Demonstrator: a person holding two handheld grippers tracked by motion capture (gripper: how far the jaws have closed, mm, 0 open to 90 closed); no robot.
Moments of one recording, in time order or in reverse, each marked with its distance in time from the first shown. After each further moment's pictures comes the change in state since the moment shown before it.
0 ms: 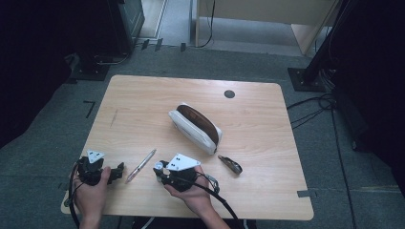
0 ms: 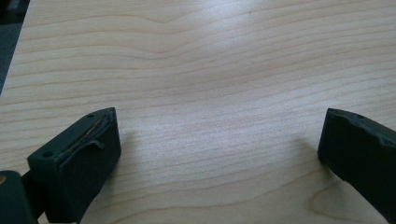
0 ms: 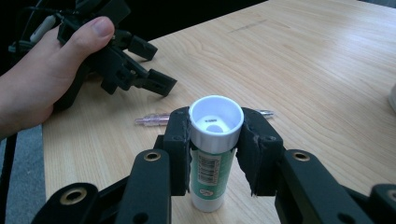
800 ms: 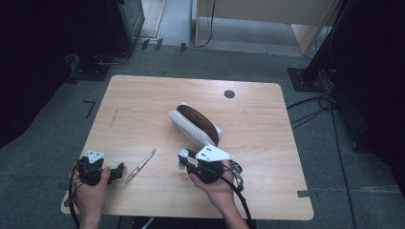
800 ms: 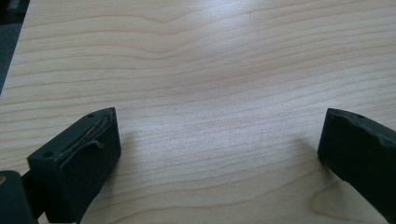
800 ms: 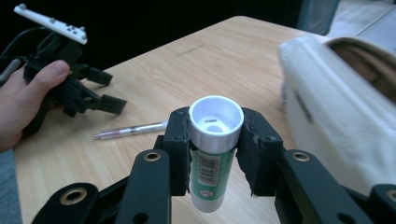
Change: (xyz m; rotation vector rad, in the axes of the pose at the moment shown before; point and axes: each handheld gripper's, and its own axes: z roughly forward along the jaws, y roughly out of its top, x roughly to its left) left arm 0.000 0.000 0.000 0.000 0.000 0.000; right arm -0.039 0.012 -0.070 -0.073 -0.134 0.064
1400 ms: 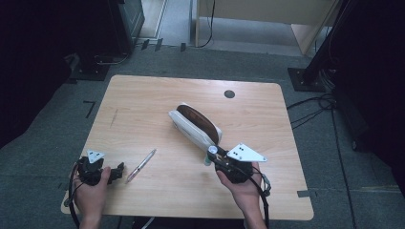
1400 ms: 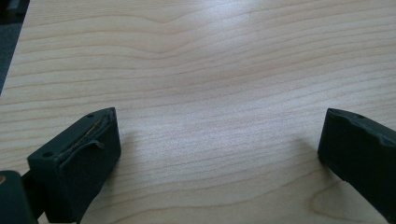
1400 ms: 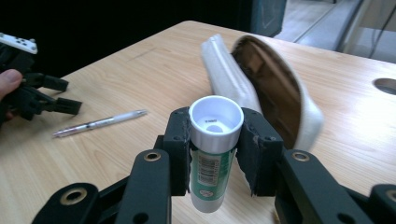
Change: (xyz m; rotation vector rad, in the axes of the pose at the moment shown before) left arm 0.000 0.000 0.000 0.000 0.000 0.000; right arm -0.039 -0.006 -0.061 -0.021 -0.141 0.056
